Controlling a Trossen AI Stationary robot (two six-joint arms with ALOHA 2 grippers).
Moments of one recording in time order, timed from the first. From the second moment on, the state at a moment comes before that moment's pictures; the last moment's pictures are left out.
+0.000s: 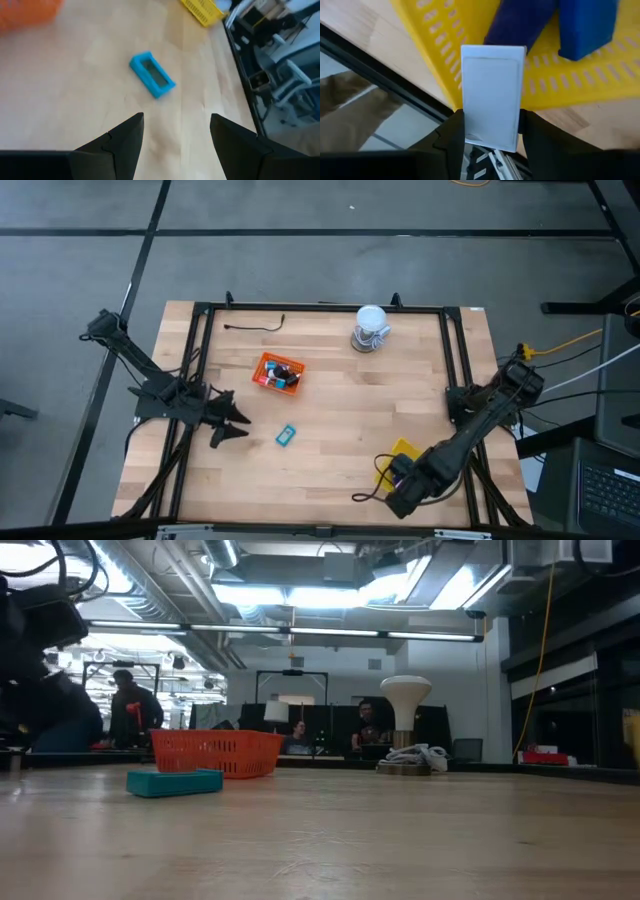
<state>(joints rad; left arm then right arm) -0.68 0.54 0.01 0.05 -0.43 -0.87 0.82 1.74 1.17 -0.80 -0.23 1.72</state>
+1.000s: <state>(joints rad) -0.67 0.71 0.01 0.15 -0.72 -1.14 0.76 1.65 1.14 -0.85 -0.08 1.76</state>
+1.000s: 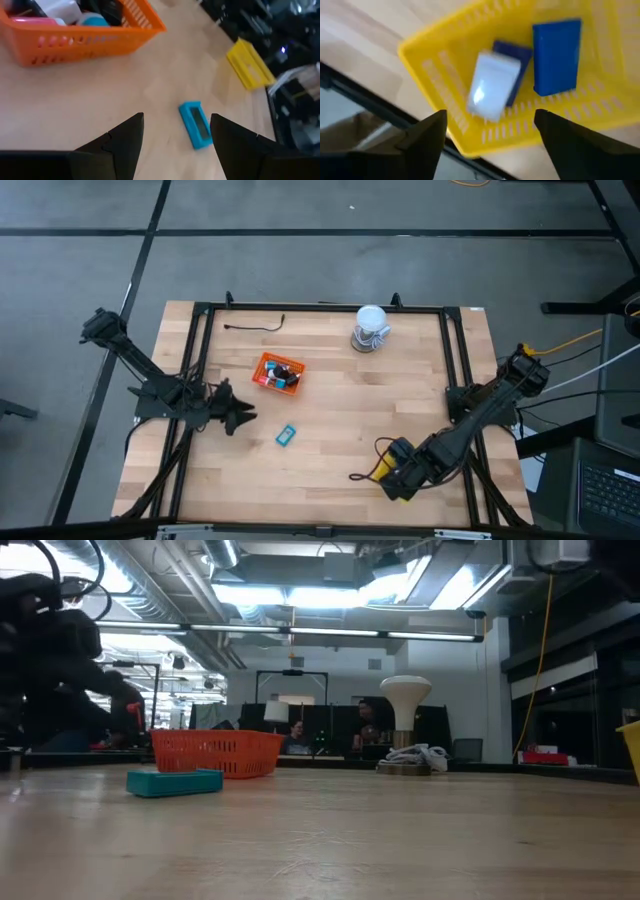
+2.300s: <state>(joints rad) -0.37 1.69 1.05 -0.62 -0.23 -1.14 0.28 1.07 1.15 -0.90 0.67 1.07</state>
